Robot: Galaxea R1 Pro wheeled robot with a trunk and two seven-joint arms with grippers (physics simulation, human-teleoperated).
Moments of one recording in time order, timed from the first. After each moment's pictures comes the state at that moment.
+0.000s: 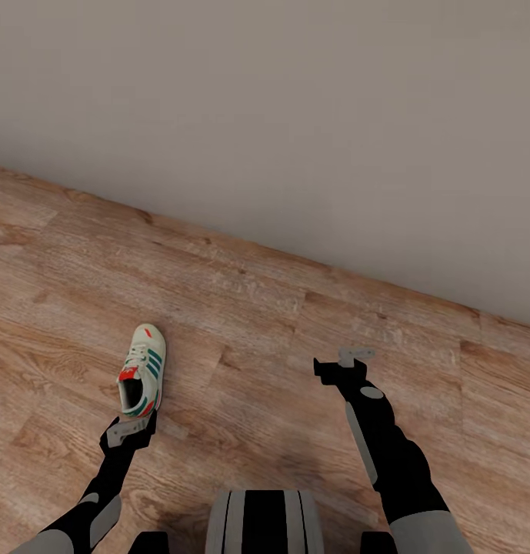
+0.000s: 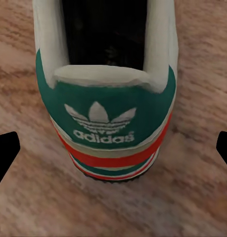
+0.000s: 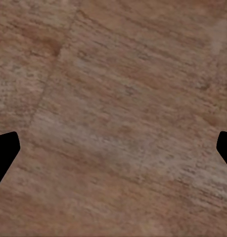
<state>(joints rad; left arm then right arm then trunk) -0.58 0.17 -0.19 -0.21 0.51 -0.74 -0.14 -0.50 0.11 0.04 -1.26 0.07 0.48 -0.07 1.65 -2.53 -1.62</state>
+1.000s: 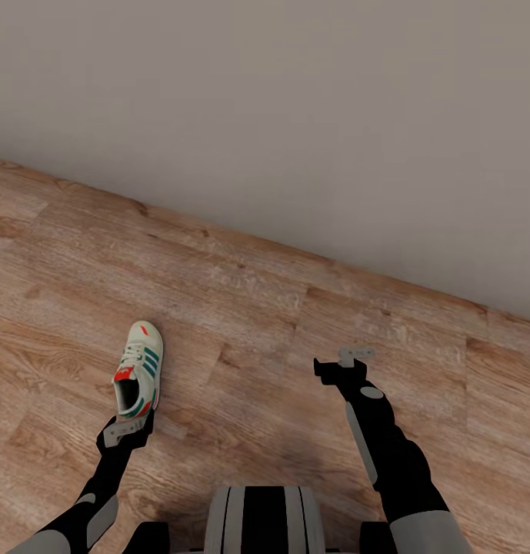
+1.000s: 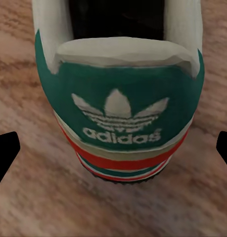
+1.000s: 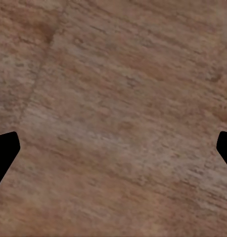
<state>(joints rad) -0.58 0.18 -0.19 -0.21 0.51 -0.75 -0.14 -0.50 0.11 0.04 -1.26 0.07 0.48 -0.07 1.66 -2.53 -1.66</state>
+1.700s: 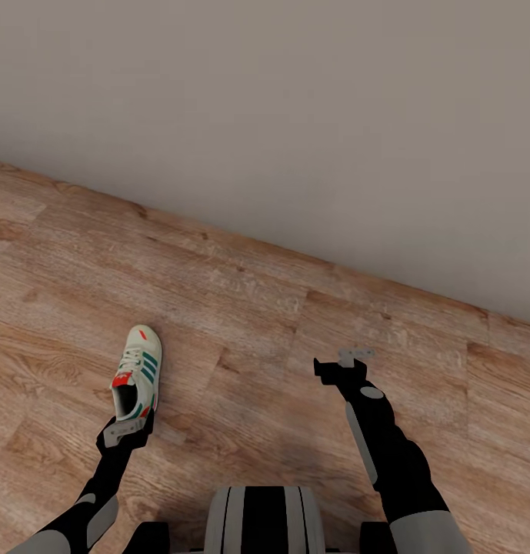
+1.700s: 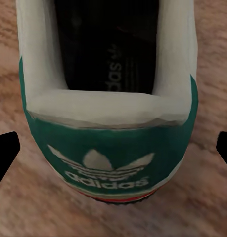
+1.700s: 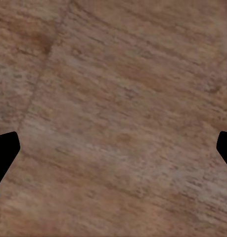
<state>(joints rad) -0.58 0.18 -0.18 -0.21 0.51 -0.75 -0.14 -0.50 0.11 0.04 -1.26 0.07 0.48 -0.07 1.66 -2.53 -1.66</state>
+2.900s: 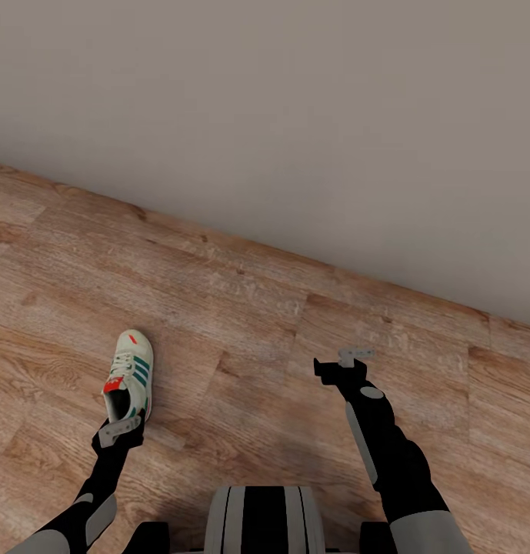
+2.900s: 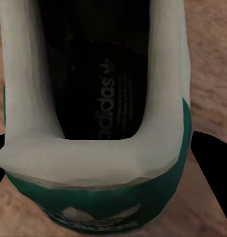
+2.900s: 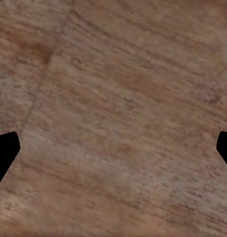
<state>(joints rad) -0.58 0.18 -0.13 -0.21 0.51 -0.75 -0.14 -0.50 0.11 0.04 -1.26 0.07 0.48 -0.07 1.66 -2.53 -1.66</state>
